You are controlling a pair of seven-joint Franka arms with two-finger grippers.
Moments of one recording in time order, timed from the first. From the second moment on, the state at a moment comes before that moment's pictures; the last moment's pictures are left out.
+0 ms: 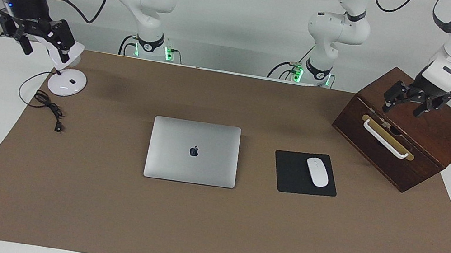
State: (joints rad) left arm -0.14 -0.09 0.16 -1.70 -0.02 1.62 0.06; right arm -0.14 0.01 0.02 -1.51 0.01 1.67 0.00
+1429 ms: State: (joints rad) left arm -0.14 -0.09 0.16 -1.70 -0.02 1.67 -0.04; right arm -0.01 0.01 0.03 -2.04 0.47 2.39 0.15
